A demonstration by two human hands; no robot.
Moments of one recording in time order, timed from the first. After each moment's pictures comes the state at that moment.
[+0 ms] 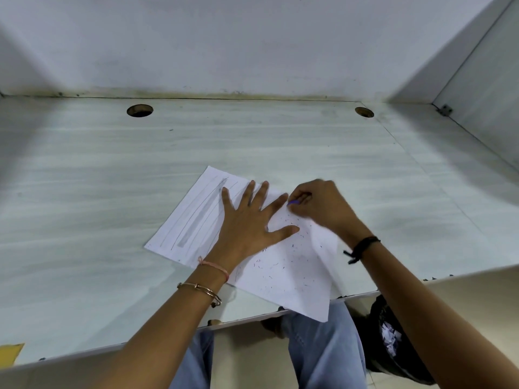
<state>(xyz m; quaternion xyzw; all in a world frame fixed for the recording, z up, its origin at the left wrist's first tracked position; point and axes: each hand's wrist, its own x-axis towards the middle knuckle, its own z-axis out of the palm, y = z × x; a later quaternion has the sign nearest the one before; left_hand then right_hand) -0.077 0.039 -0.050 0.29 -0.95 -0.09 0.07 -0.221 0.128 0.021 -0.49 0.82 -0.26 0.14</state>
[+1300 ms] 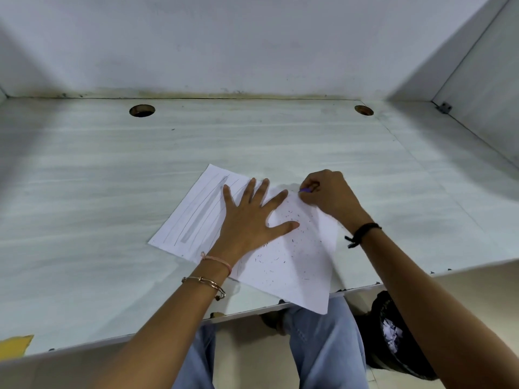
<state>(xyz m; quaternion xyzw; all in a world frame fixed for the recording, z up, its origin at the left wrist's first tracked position) -0.077 0.040 -0.047 0.29 -0.95 -0.11 0.07 -0.236 0.125 0.024 -0.46 0.84 -0.27 0.13</state>
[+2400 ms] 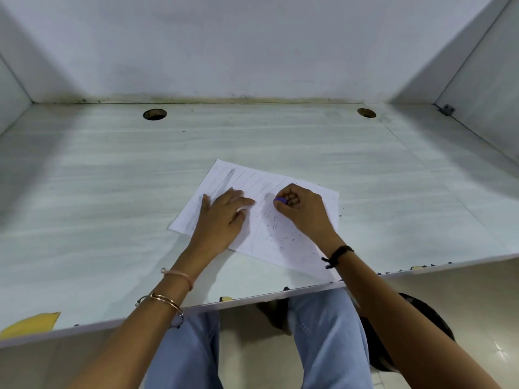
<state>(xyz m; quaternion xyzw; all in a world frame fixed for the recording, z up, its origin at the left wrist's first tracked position) -0.004 0.030 -0.038 0.32 -0.88 -0.29 0.21 -0.172 0.130 -0.007 -0.44 0.77 -0.43 0.18</state>
